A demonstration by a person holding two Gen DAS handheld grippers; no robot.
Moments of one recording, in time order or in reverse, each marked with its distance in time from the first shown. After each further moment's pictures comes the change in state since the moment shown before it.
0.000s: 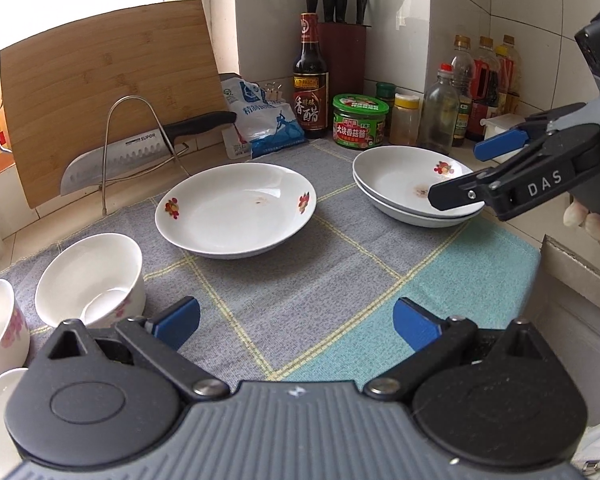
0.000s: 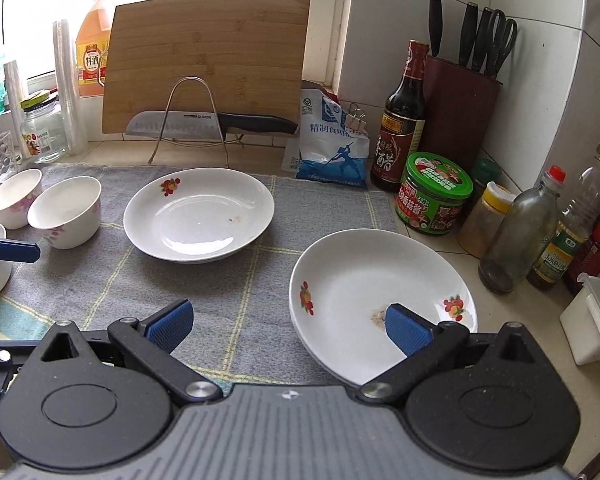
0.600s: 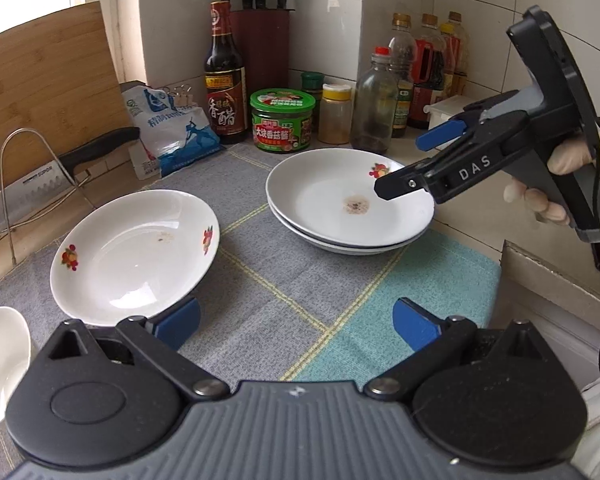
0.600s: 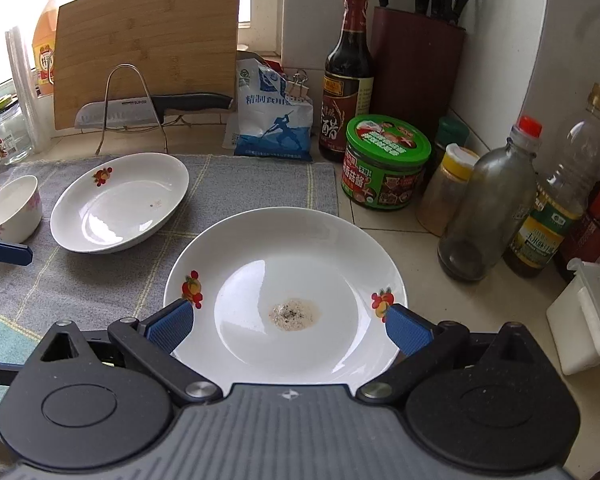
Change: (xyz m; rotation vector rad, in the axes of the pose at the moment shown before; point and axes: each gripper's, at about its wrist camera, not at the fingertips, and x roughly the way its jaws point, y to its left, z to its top) left arm 0.053 -0.048 0.043 0.085 0.043 -0.144; right arm 0.036 -0.094 0.002 0.018 0.038 -0.004
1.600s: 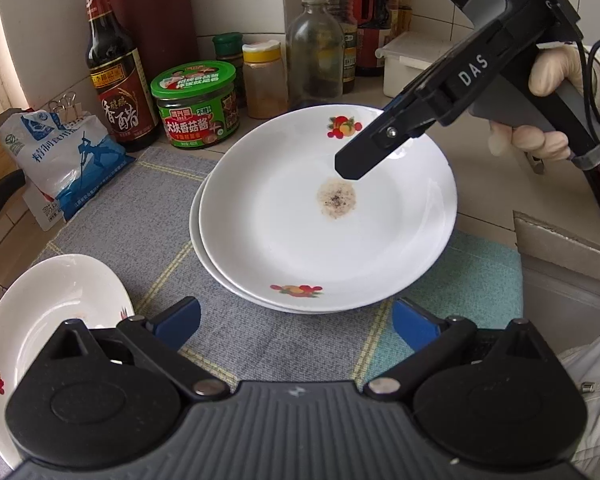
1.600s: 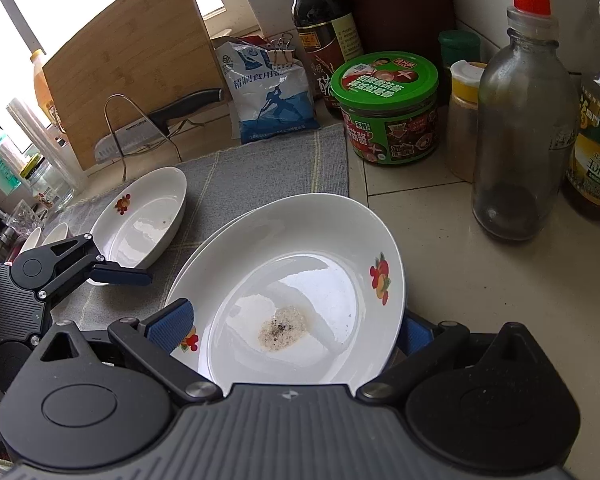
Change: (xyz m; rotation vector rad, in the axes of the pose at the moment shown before) left arm 0.106 -0.012 0.052 0.239 0.134 -0.152; right arm 0.058 -0.093 0.006 0.246 0.149 0.329
